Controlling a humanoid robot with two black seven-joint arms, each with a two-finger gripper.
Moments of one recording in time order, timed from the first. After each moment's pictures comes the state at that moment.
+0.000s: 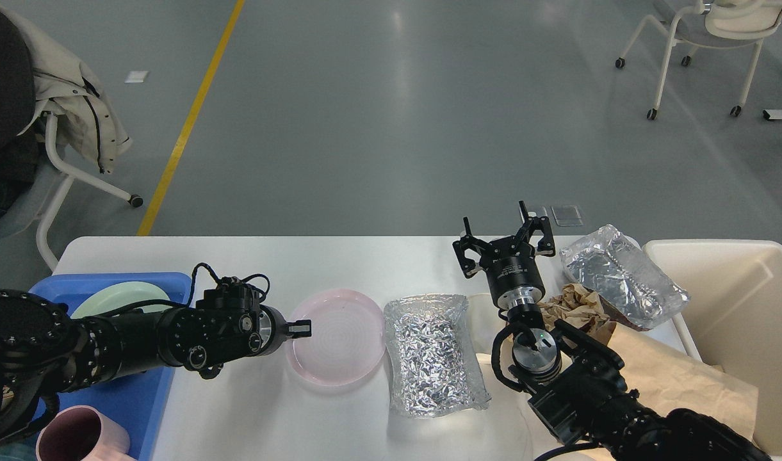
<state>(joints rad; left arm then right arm) -1.04 0.17 0.44 -0.78 0.68 -0.15 0.33 0.62 0.17 0.86 0.38 0.20 0.51 0.47</state>
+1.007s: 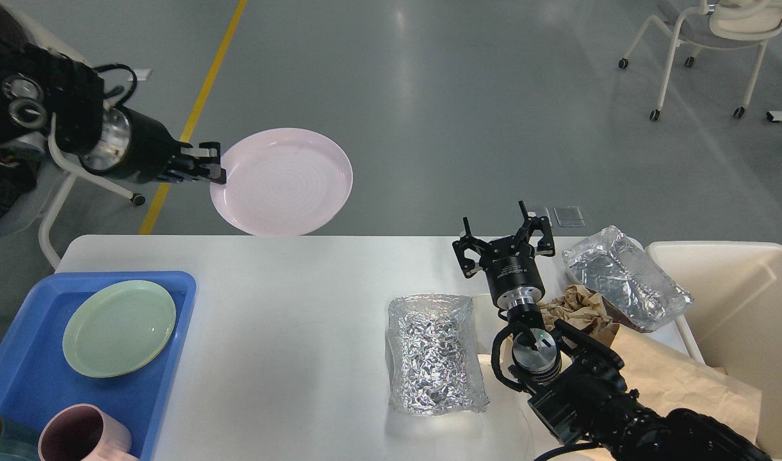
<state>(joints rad) -1.56 0.87 0.07 -1.25 0.67 -0.70 0.35 0.62 0.17 0.86 0.38 0.20 0.51 0.47</state>
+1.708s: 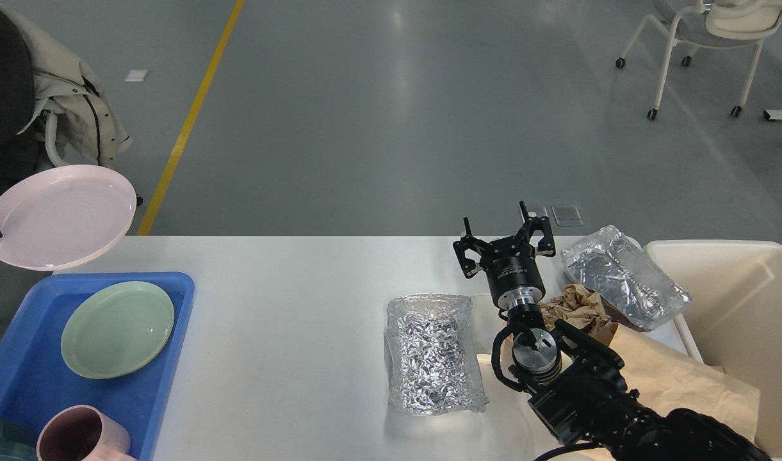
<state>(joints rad) -1.18 1.12 -0.03 -0.84 0.90 -0.76 0.08 0.62 0.17 0.86 0.38 0.20 0.51 0.47</state>
